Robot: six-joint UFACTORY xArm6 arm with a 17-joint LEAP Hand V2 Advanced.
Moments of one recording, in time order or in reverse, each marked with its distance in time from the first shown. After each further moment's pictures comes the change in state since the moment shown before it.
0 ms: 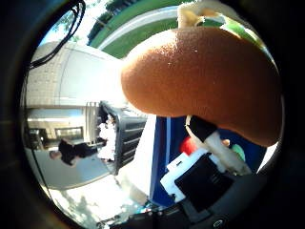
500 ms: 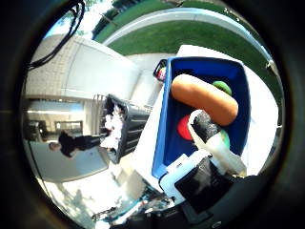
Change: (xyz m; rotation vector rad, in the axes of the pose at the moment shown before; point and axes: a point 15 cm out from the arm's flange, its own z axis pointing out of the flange) arm 0.021 0.059 -0.138 0.075 0.014 -0.026
